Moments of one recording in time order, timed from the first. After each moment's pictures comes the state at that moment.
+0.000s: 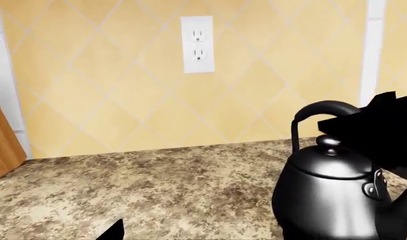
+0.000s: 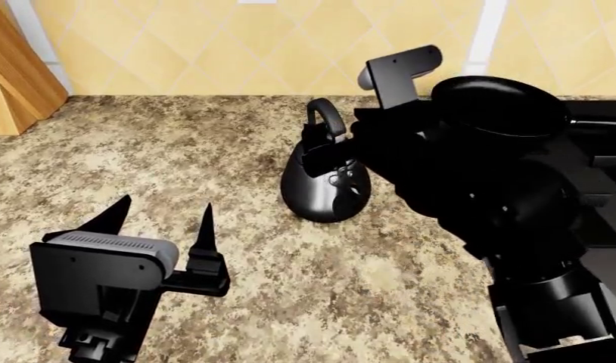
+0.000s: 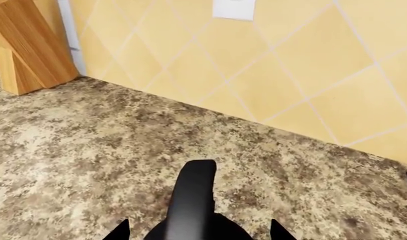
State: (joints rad) left arm -0.16 -0.52 0.11 0.86 -0.66 -0.72 -0.48; right arm 1.11 0.27 -0.46 0.09 0.78 0.98 0.11
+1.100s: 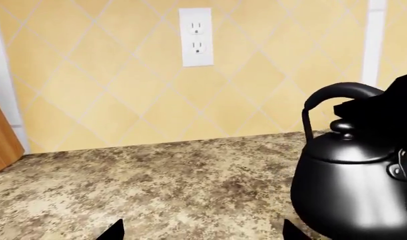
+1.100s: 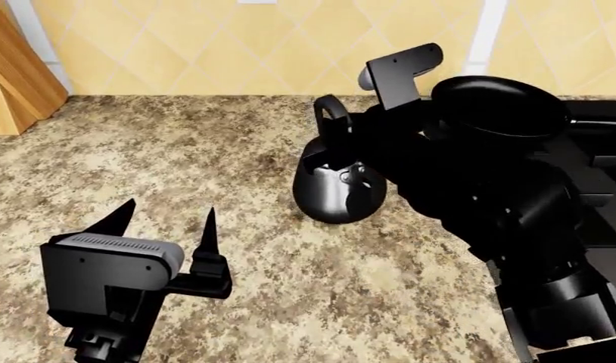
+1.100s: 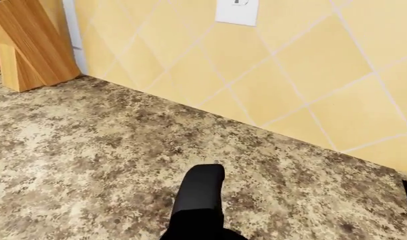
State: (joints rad) left arm -0.16 -0.53 0.13 0.84 -0.65 -0.70 -0.48; right arm 1.12 0.30 -0.50 0.08 0.80 0.95 0.11
